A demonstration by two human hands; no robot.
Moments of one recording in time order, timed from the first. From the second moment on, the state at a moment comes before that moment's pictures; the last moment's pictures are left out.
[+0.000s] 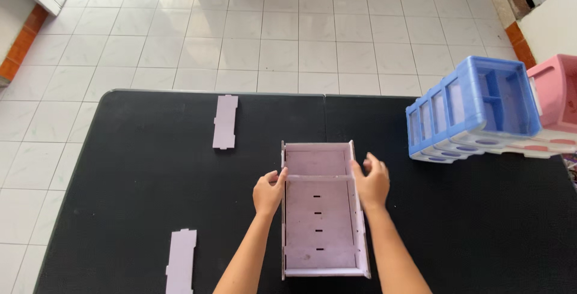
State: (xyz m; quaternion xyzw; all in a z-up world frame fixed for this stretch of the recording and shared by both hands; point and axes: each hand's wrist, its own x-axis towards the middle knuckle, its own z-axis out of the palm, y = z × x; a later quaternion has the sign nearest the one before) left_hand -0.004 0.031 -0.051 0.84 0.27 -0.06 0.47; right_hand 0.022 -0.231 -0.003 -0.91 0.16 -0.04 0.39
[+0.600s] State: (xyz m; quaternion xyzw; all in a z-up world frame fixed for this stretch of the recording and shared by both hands) left_hand -0.002 0.008 -0.037 0.95 0.12 -0.01 0.28; right_hand 0.013 -0.231 -0.029 -0.91 0.26 0.11 0.29
